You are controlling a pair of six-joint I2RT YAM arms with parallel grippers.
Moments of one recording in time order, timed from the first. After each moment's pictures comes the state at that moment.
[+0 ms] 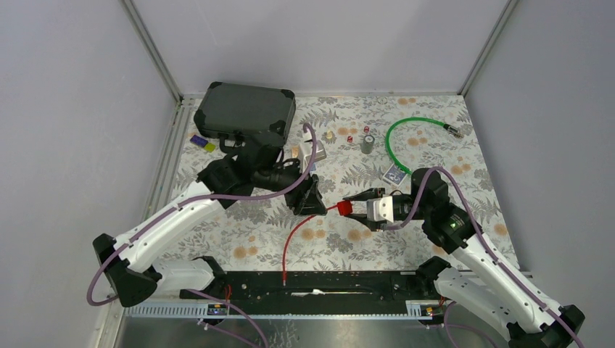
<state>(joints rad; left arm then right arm) -0.83 1.19 1.27 -0.65 0.63 -0.10 0.62 0.72 0.71 -0.31 -0.88 -0.82</state>
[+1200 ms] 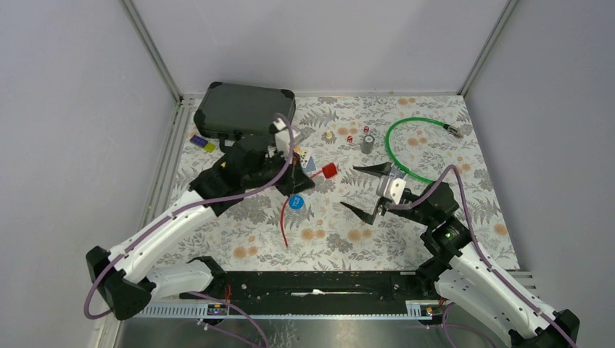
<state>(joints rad) -0.78 1.14 1.14 -0.48 0.43 -0.27 0.62 0.63 0.53 0.14 -0.60 -0.44</state>
